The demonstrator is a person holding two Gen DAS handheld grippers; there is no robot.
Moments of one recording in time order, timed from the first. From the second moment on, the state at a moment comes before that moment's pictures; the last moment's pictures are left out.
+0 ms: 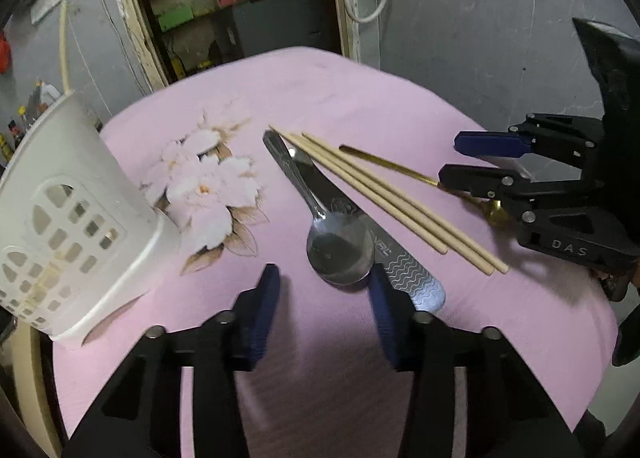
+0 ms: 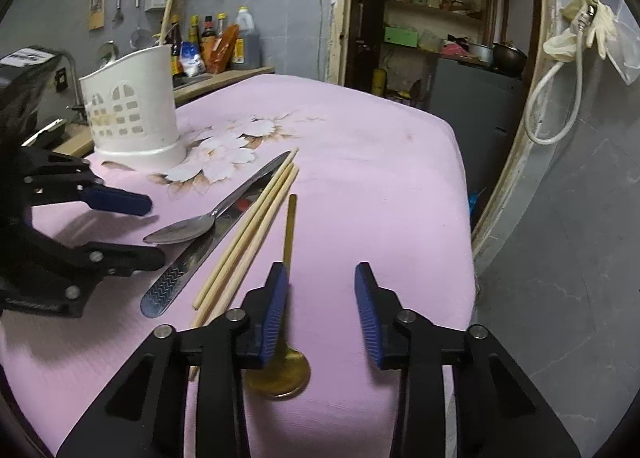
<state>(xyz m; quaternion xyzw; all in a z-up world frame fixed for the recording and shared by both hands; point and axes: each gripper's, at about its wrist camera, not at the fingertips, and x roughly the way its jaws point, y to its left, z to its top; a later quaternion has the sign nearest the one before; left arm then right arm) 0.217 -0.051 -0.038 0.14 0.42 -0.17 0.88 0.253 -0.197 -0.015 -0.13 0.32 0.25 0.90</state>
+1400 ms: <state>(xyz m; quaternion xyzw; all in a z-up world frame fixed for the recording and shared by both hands) 0.228 0.002 0.027 0.00 0.32 -0.16 0.93 0.315 -0.143 -0.019 -0.20 0.39 0.29 0.85</state>
